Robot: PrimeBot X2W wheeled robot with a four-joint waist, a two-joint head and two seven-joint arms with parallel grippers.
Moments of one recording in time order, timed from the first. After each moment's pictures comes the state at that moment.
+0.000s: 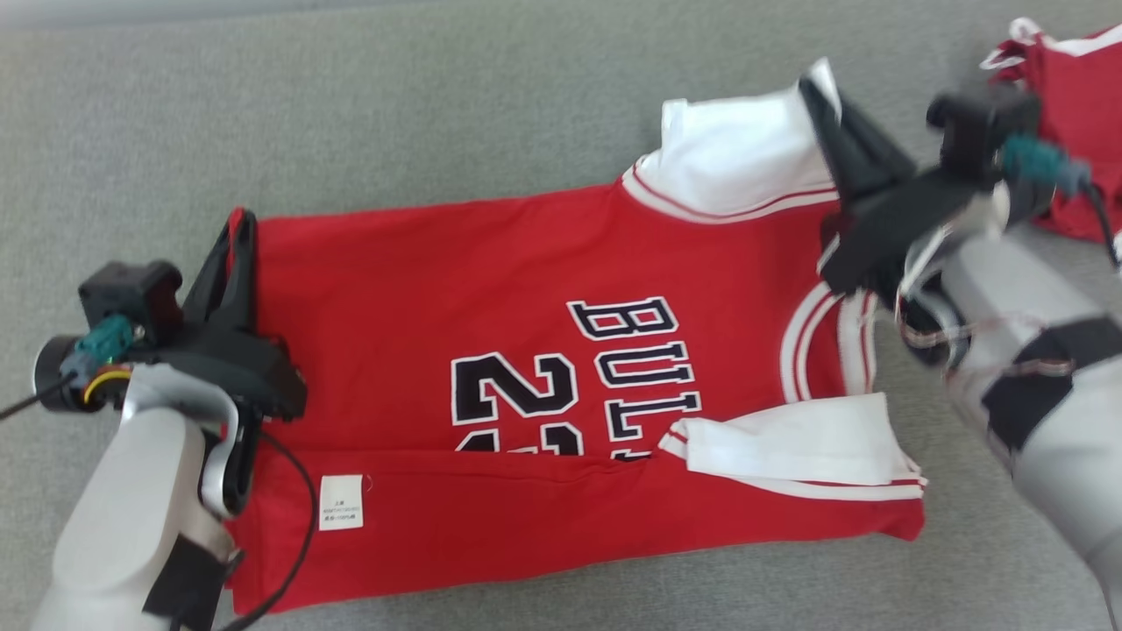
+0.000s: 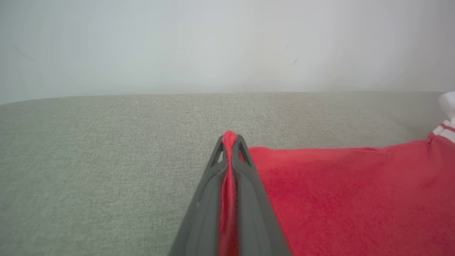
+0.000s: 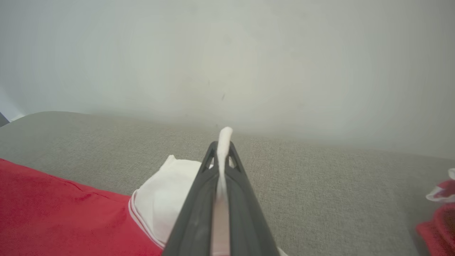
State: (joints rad) left arm -0.69 0.28 -0.24 0.60 -0.45 -0.06 -0.18; right arm -1.05 -0.48 0.81 0.76 0.83 0.13 -0.25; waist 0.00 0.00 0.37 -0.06
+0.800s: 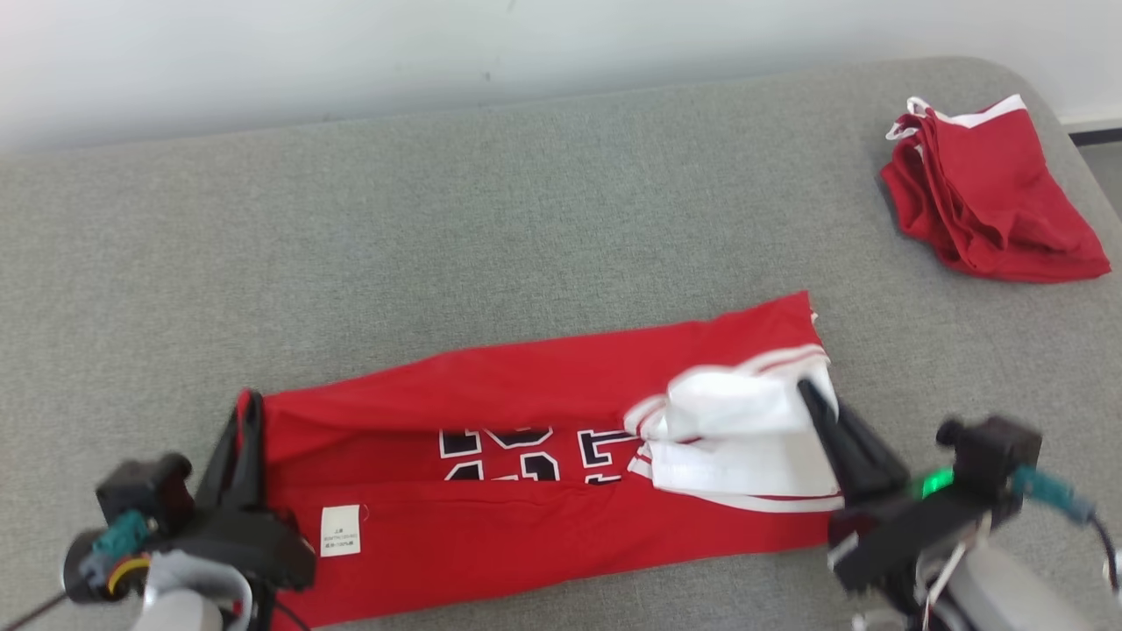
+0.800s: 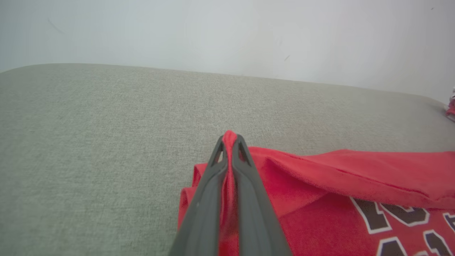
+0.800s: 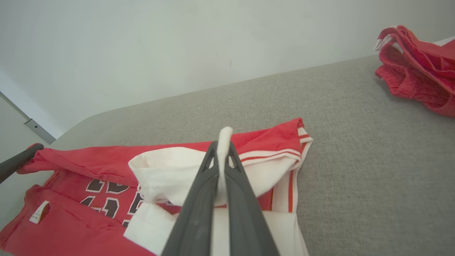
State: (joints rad) left arm -0.34 0.28 -0.21 0.44 -0.51 -0.01 -0.24; right arm -0.32 -0.51 0.51 0.27 0.79 0.13 -0.26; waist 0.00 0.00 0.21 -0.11
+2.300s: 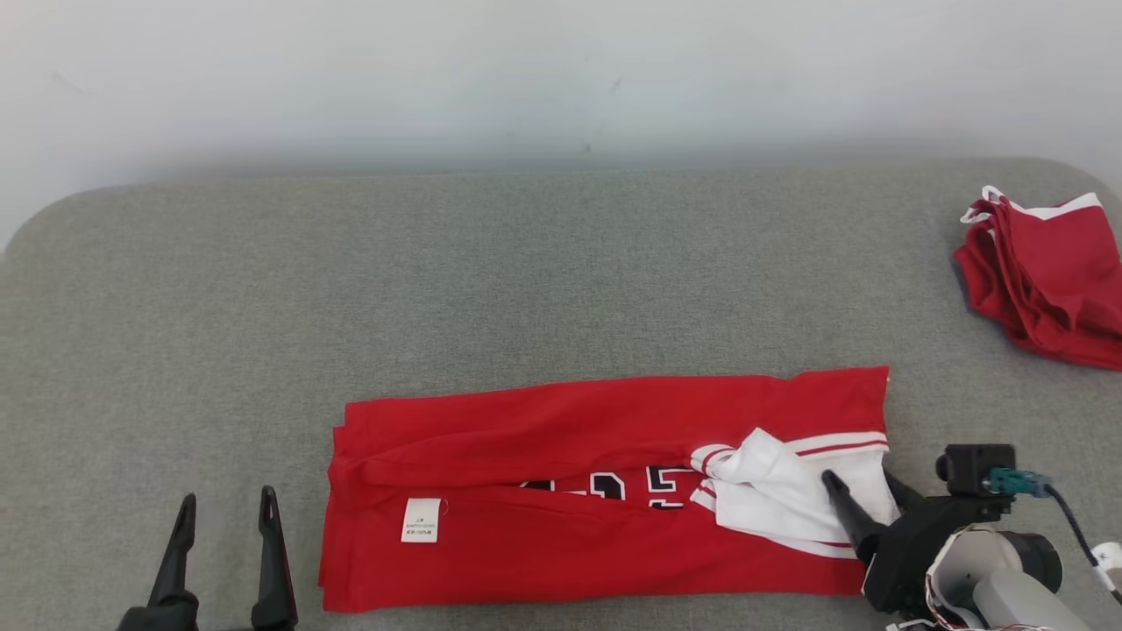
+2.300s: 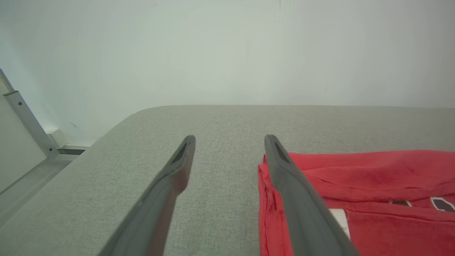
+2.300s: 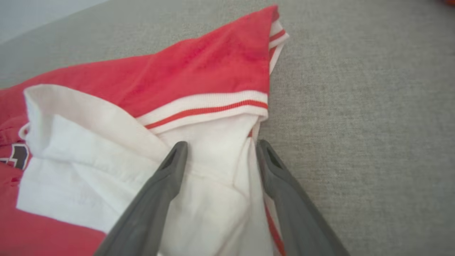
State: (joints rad) left arm 0.02 0.10 0.03 0.10 -0.13 0.00 -0.26; right arm -0.33 -0.42 0.36 0.66 0.71 0.13 0.02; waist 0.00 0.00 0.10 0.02
